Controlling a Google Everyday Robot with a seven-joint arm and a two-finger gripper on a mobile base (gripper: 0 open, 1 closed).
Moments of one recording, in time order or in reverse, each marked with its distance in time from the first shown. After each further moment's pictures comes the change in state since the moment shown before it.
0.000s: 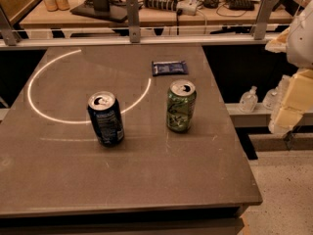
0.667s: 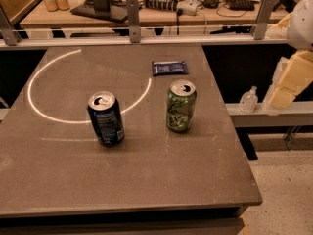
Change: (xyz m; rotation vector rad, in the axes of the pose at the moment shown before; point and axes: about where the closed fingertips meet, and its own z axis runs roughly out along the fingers) arm -0.009 -0.027 -0.007 0.019 -0.081 0.048
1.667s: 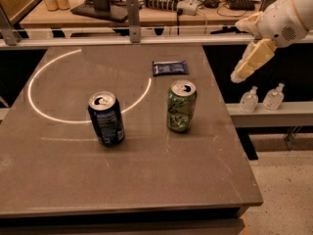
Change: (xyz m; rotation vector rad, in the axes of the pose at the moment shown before) arm -0.037 -0.112 0.081 -0.048 -0.407 -0.017
